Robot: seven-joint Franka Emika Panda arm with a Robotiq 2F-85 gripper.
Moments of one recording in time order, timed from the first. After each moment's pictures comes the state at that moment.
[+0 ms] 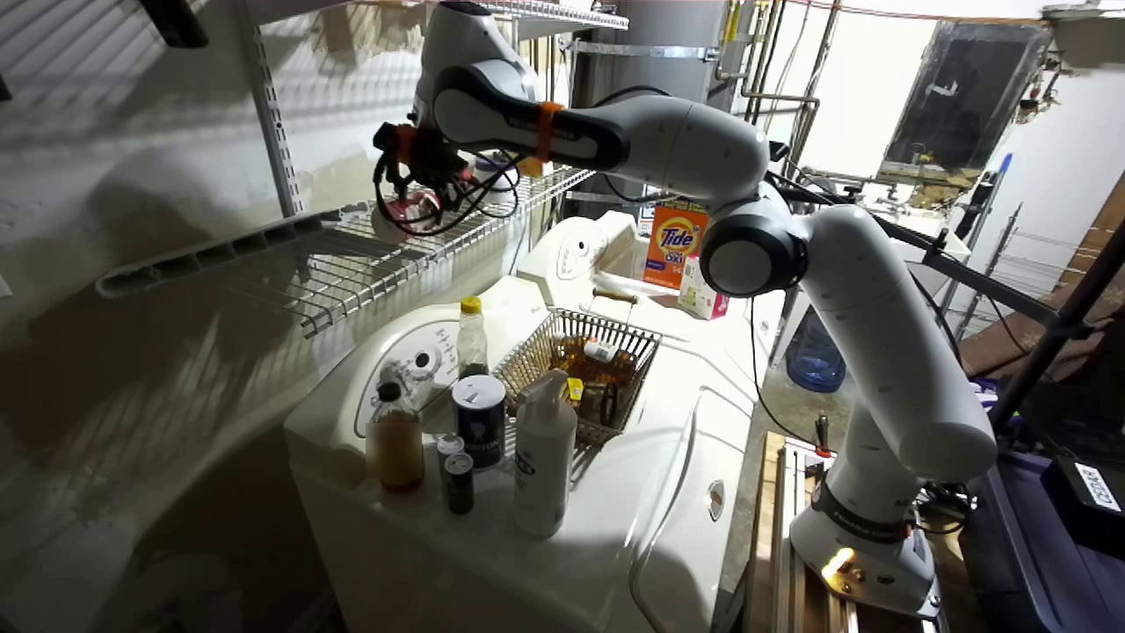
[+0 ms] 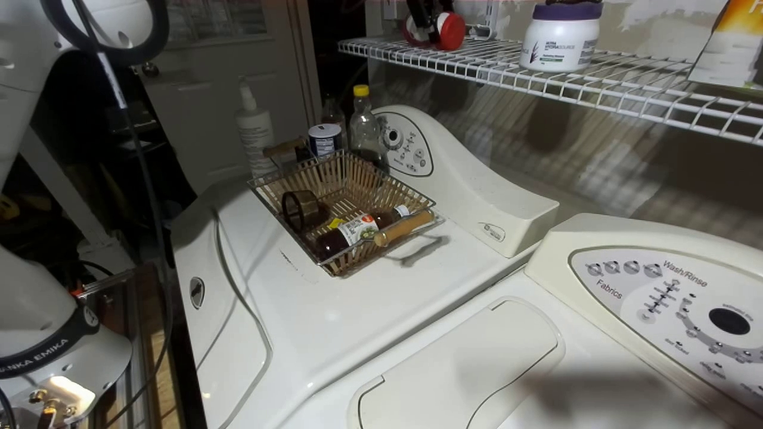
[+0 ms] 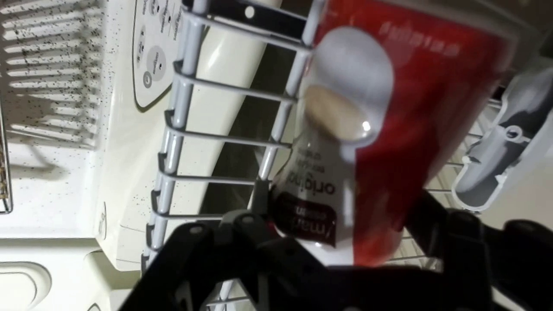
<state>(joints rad) 0.09 0.72 -0.09 -0.69 -0.09 1.84 1.34</state>
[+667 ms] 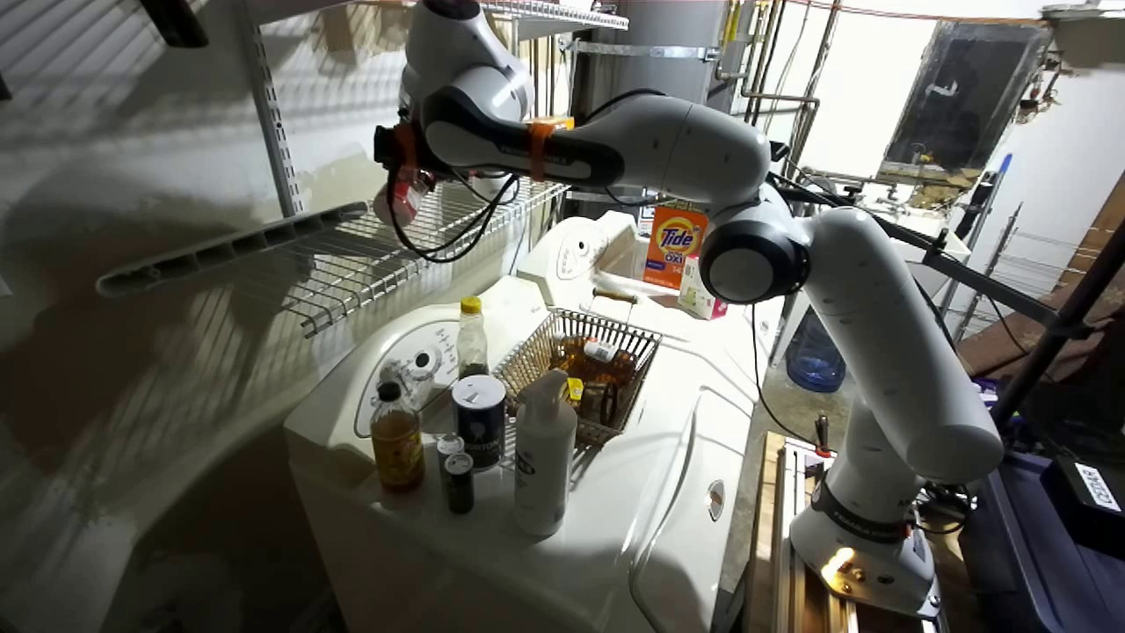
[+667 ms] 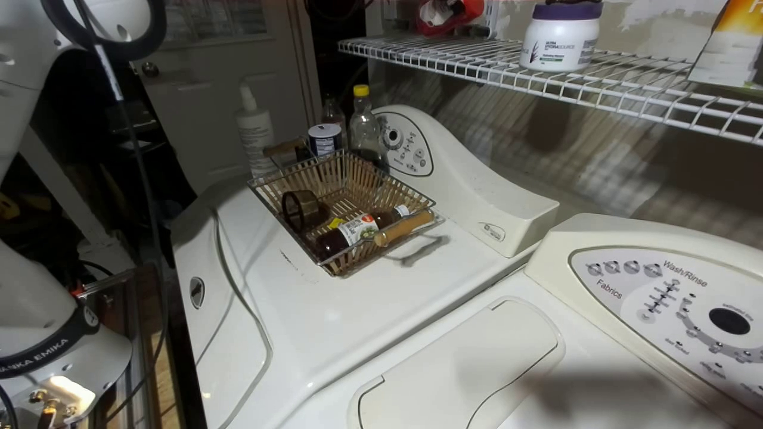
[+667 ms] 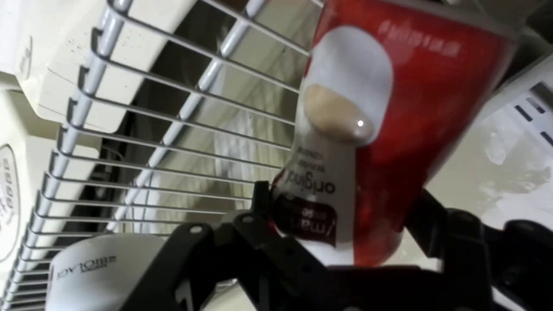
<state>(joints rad) 0.16 0.72 -0.15 -0.69 -0.32 1.99 1.11</state>
